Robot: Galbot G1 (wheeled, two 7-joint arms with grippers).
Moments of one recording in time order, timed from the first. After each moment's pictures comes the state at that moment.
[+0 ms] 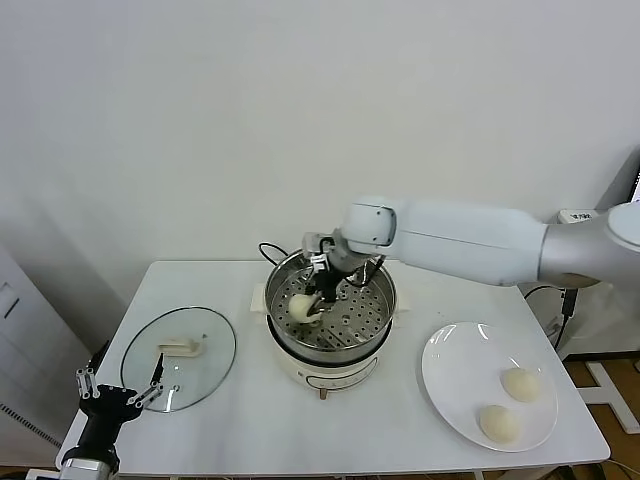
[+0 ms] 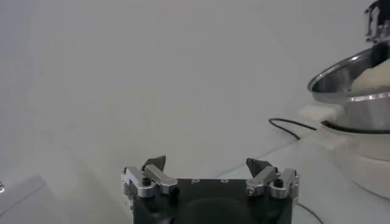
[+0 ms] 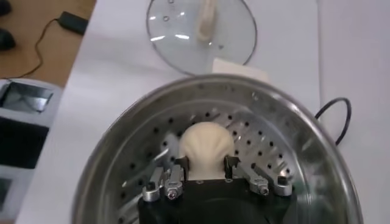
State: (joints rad) left arm 1.70 -1.50 -0.84 -2.21 0.24 -0.01 0.18; right arm 0.58 1.16 -1.41 1.36 0.72 -0.45 -0.76
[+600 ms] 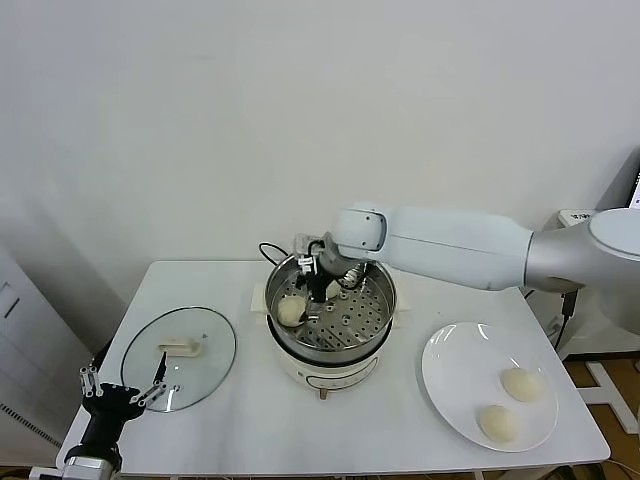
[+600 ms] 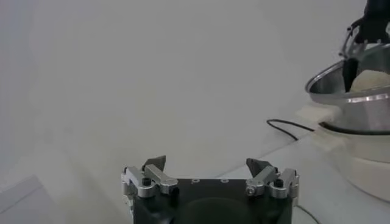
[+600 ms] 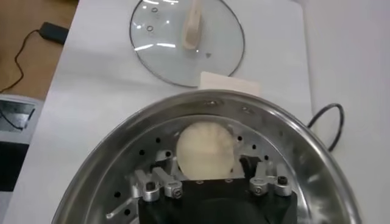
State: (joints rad) left arm 1.70 -1.49 -0.84 -2.21 0.24 0.00 0.18; right arm 0.59 1.13 -1.38 1.37 0.74 -0.48 -0.74
